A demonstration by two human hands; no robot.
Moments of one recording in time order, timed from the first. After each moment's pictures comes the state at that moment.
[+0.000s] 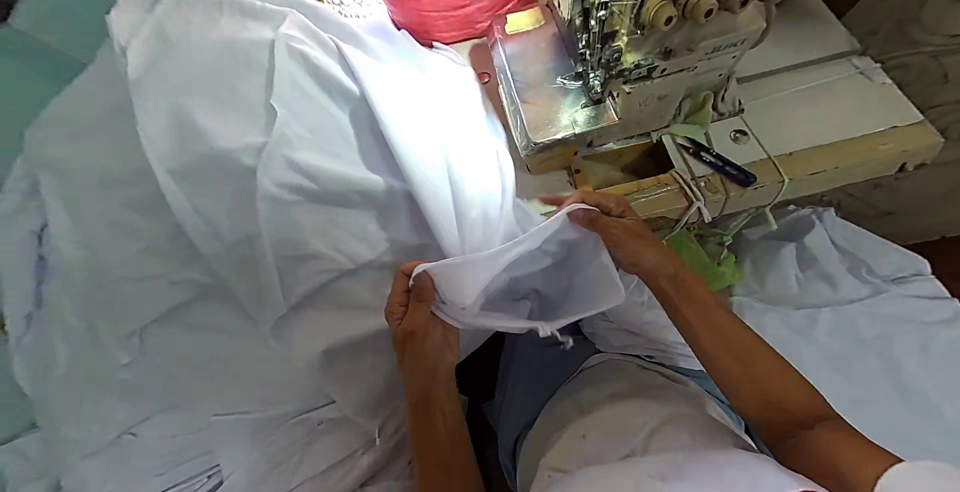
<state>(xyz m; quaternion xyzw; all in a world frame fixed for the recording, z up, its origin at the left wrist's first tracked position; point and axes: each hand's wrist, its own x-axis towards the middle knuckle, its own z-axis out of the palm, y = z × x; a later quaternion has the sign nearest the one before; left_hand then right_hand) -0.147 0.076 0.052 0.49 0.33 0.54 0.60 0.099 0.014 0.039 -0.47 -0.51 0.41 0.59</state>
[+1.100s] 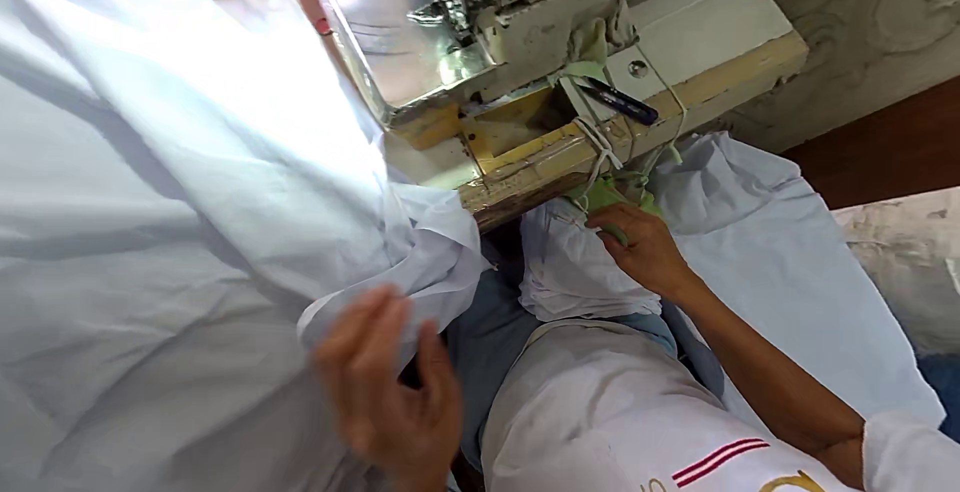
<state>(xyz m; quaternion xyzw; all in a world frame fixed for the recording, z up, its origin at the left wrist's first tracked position) -0.127 0.019 0.061 0.84 0.30 0.42 0.18 0.142 -0.127 -0.013 -0.78 -0.49 0.14 0.35</state>
